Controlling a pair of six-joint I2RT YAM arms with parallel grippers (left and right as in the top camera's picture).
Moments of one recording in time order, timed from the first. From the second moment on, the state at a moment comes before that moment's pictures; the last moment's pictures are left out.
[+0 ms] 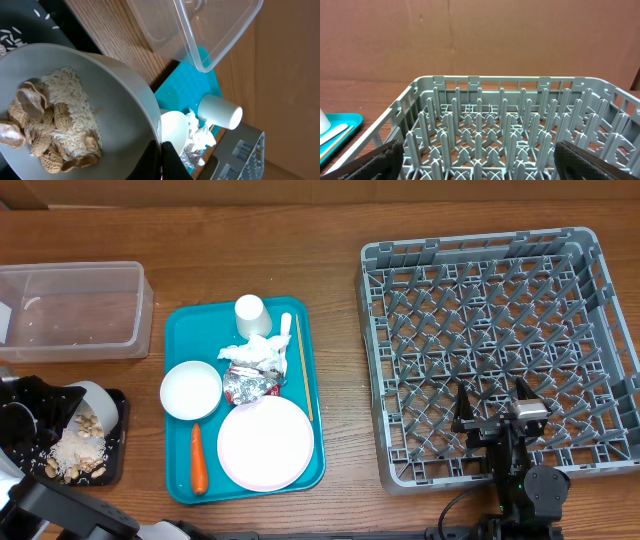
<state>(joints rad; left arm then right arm) 0.99 1.60 1.23 -1.06 0.73 -0.14 -0.07 0.01 0.02 -0.02 -0.15 -0.01</state>
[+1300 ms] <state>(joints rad) 1.19 1.77 1.22 -1.12 1.15 0.03 -0.07 0.01 0.02 -0.02 -0.15 -0.01</state>
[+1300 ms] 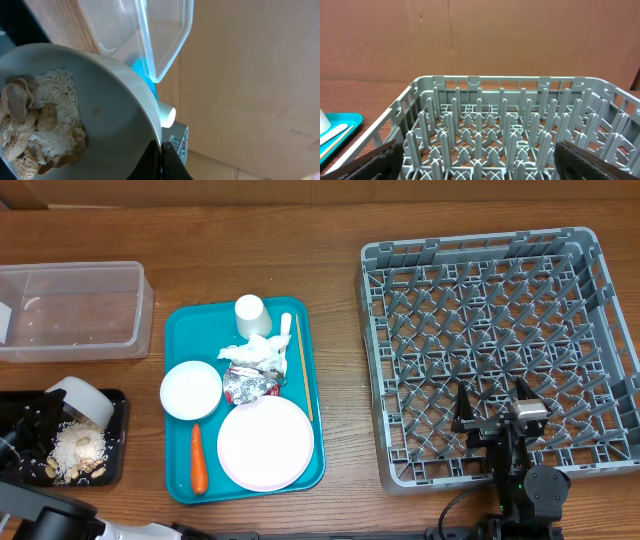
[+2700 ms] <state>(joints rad) 1.31 1.77 1.22 -1.10 1.21 -0.04 -0.07 0.01 0.02 -0.02 -0.15 -0.01</state>
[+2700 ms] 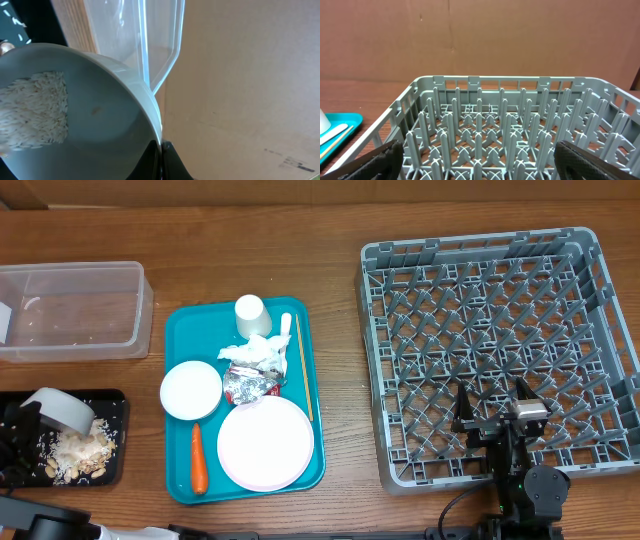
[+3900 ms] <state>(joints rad) 1.31 1.77 1.22 -1.09 1.13 0.01 -0.07 0.01 0.02 -0.02 -0.15 -0.01</state>
